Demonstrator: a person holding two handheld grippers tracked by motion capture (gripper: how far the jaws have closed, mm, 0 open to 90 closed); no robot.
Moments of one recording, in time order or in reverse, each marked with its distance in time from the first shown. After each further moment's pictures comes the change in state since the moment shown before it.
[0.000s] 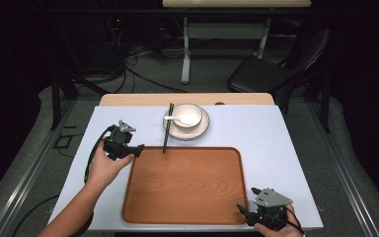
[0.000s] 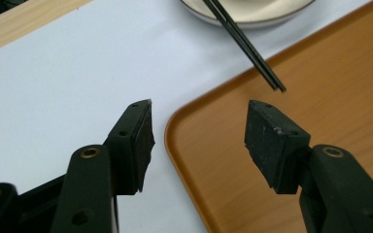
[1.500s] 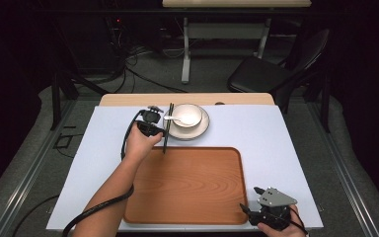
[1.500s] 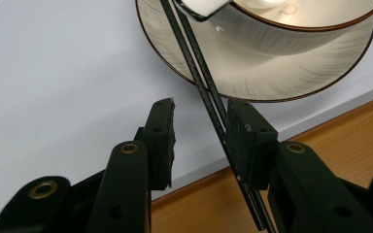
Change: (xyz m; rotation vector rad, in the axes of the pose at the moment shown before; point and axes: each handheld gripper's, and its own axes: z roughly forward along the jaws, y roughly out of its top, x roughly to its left) left arm -0.017 0.067 0.091 0.139 -0.058 -0.151; right arm -0.006 -0.003 -0.005 -0.017 -0.001 0.012
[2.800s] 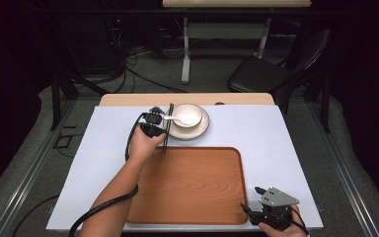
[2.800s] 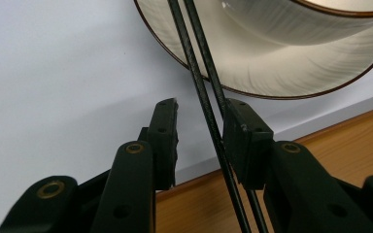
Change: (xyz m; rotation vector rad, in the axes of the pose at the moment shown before) left arm 0.001 0.001 0.018 0.077 -0.032 -0.097; right arm -0.002 0.000 -0.002 -0.010 0.003 0.016
